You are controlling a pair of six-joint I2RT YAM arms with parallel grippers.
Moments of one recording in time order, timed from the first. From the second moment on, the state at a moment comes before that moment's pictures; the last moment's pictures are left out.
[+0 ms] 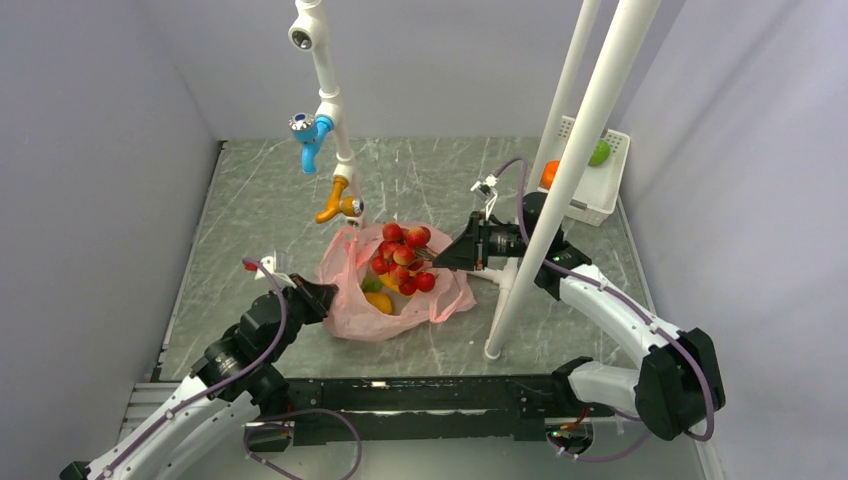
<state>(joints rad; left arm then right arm) -0.73 0.28 0.36 -0.39 -0.36 -0.83 0.47 1.19 0.76 0.18 -0.95 0.61</state>
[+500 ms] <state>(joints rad) -0.73 0.36 0.39 -0.40 -0.35 -0.83 0.29 0.98 0.76 0.01 -0.88 0.56</state>
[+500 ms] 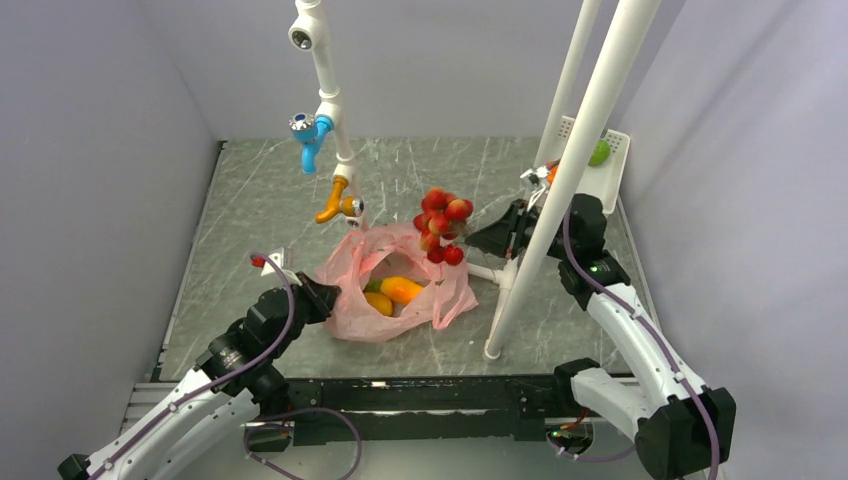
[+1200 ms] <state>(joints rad) -0.73 0.34 0.39 -0.41 -0.32 -0.80 0.15 0.88 0.91 -0.50 -0.05 0.48</state>
